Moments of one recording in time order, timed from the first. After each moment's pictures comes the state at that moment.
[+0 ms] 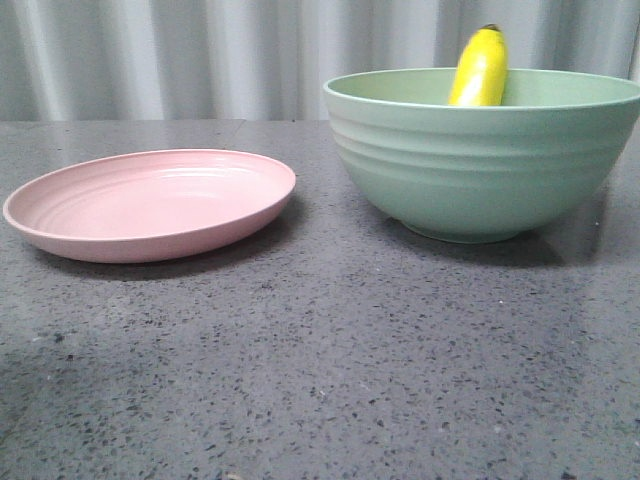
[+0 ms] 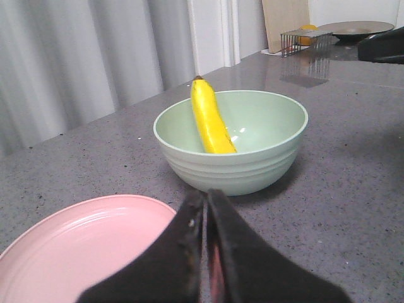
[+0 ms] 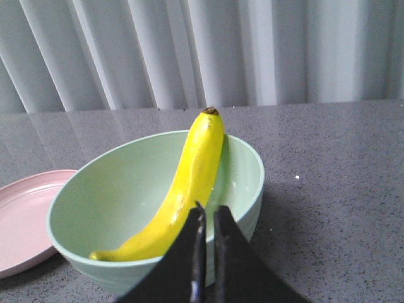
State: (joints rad) left arm -0.86 0.54 -0.42 0.10 0.07 -0.03; right arm 0.21 0.40 -0.34 0.05 0.08 0.09
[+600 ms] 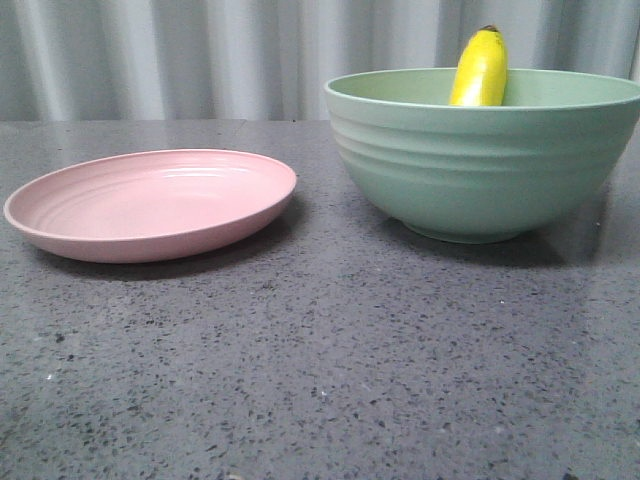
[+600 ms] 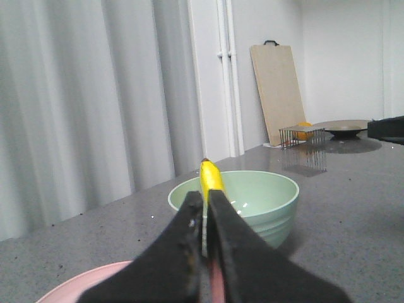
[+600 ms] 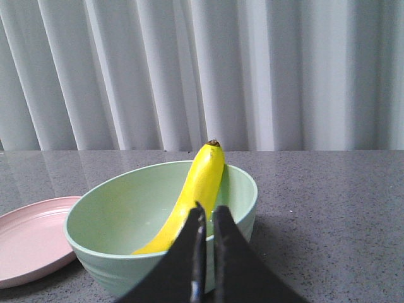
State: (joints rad) left arm -0.86 0.14 -0.28 0.10 0.02 -0.03; right arm 0.21 0.12 -0.24 0.00 0.10 0.09
